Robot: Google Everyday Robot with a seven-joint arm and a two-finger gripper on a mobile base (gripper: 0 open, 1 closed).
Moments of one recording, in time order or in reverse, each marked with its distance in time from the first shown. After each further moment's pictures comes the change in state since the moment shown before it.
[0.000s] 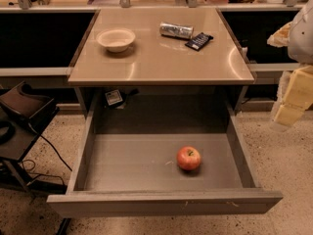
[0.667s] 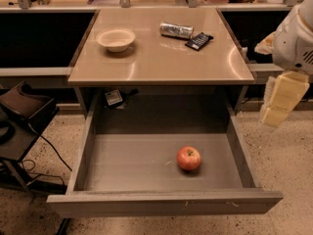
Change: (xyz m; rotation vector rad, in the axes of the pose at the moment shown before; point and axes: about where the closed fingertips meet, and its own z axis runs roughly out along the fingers) arm -0.005 -0.006 0.027 -0.036 -0.004 -0.024
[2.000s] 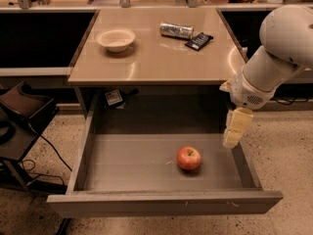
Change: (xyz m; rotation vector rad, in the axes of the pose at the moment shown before) arm 0.001 -0.024 0.166 -0.133 -0.080 -0.047
